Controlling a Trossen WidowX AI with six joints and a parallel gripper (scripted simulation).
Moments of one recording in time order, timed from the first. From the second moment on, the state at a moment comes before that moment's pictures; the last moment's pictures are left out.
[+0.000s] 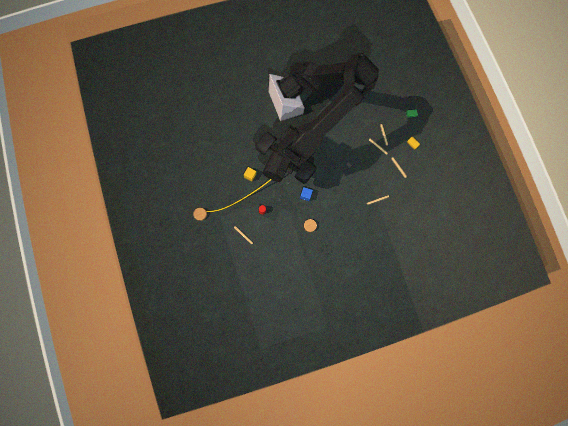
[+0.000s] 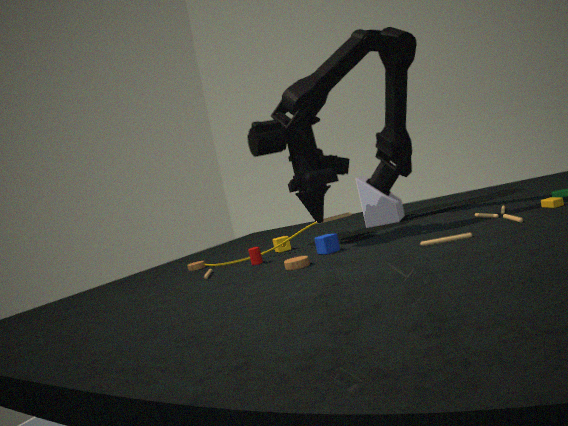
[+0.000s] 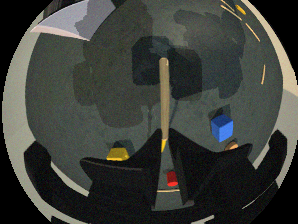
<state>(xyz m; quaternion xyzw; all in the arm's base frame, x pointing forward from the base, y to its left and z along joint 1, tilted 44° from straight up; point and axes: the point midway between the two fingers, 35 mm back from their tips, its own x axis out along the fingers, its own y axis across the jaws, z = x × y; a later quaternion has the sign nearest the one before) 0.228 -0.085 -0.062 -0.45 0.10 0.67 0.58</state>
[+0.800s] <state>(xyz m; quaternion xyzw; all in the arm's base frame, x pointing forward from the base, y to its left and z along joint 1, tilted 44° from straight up) 0.228 -0.093 -0.055 -0.42 0.13 0.67 0.60</state>
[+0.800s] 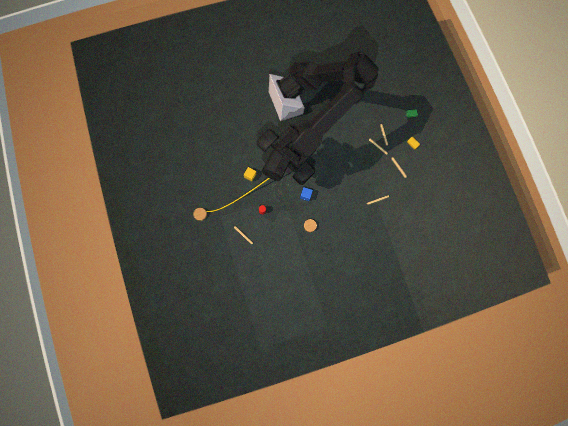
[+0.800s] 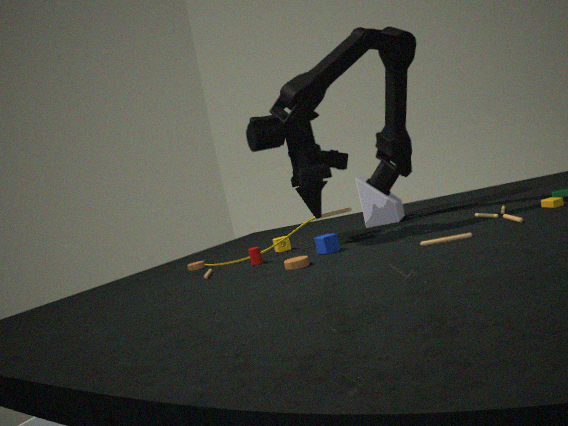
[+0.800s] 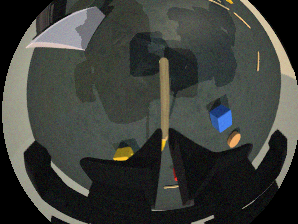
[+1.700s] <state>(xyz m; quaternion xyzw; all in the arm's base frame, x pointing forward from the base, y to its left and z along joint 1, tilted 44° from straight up) 0.243 -0.108 -0.064 -0.11 0.42 0.54 0.73</state>
